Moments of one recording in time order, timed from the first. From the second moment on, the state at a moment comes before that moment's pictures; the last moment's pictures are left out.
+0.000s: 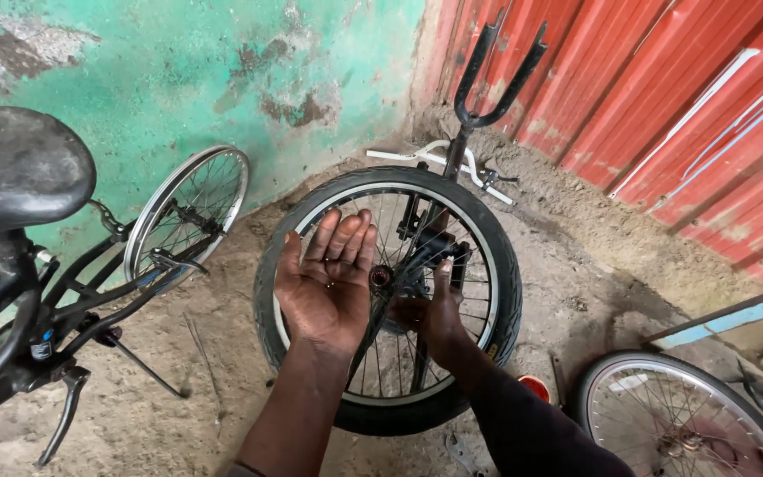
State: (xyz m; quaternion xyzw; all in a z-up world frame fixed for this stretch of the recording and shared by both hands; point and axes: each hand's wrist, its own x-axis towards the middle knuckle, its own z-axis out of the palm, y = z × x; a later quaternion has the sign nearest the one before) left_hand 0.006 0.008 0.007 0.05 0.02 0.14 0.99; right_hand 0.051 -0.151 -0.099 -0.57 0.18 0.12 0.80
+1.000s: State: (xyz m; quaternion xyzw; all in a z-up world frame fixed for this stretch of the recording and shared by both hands) left_hand 0.004 0.003 0.011 0.07 0.01 0.15 0.99; right_hand 0.047 -0.163 -0.107 -0.40 0.30 -0.04 0.87
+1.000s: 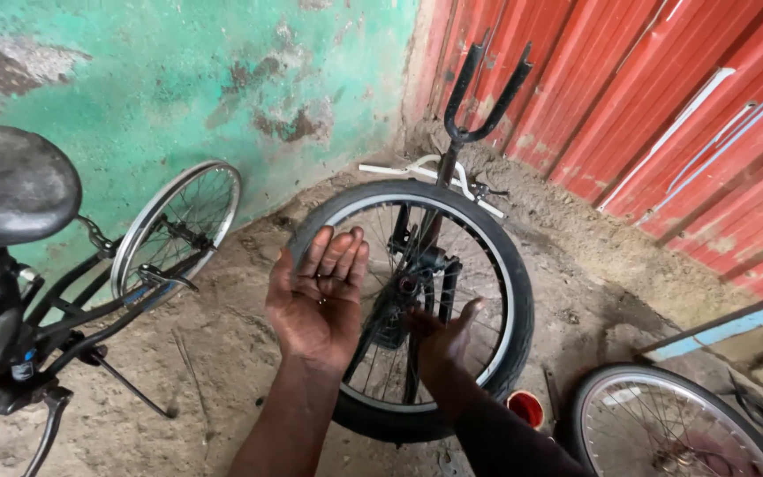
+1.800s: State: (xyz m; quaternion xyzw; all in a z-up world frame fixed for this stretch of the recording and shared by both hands) left_hand -0.004 0.008 0.014 0.06 -0.14 0.12 0.98; right_hand 0.019 -0.181 -0.107 -0.41 0.23 0.14 0.87
